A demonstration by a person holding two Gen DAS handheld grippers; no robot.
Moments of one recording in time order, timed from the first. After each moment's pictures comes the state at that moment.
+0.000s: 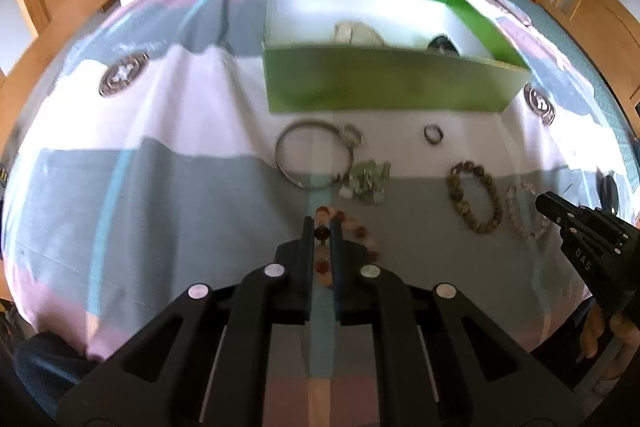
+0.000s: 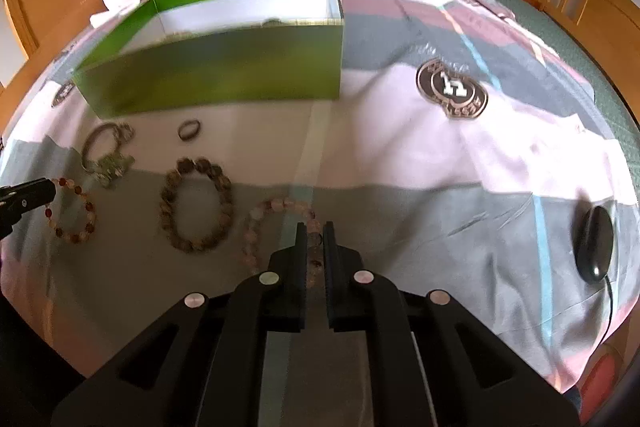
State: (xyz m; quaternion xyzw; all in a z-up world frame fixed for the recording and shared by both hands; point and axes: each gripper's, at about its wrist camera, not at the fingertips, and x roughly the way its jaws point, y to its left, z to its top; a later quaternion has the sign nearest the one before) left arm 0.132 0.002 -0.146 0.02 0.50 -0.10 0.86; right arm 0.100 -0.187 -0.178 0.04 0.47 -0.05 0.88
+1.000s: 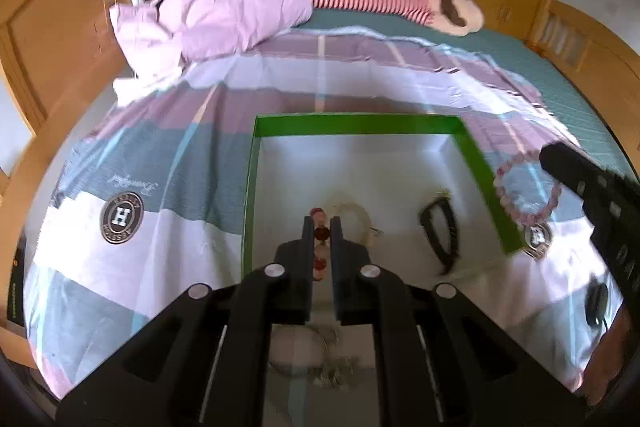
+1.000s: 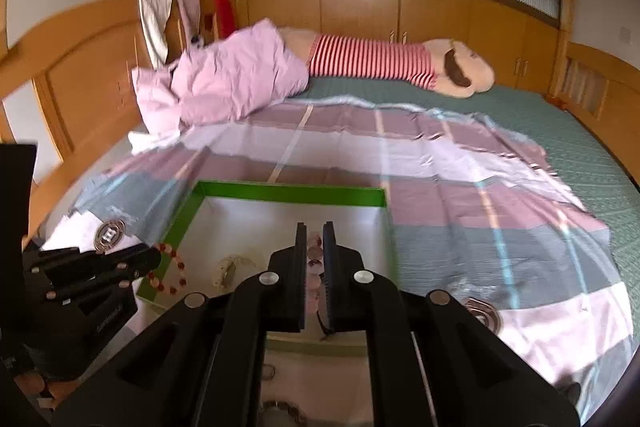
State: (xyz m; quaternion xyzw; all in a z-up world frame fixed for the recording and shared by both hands) left arm 0.255 -0.040 -0.069 0.01 0.43 -0.08 0.90; right arm 0.230 -0.156 -0.051 0.02 0.33 0.00 0.95
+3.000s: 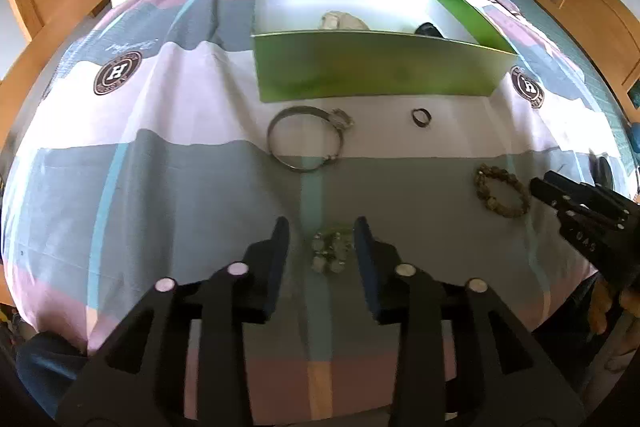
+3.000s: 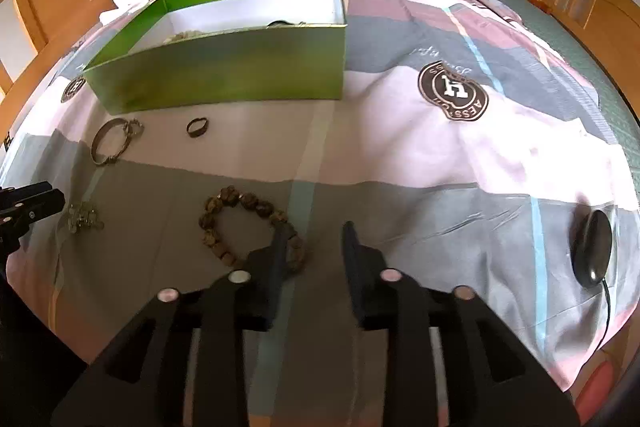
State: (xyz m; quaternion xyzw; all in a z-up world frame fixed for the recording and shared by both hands) left arm 0.119 -0.001 -0.151 0.04 0.51 -0.13 0.85; right arm 0.094 -0.187 -0.178 0.04 0.48 -0.04 0.88
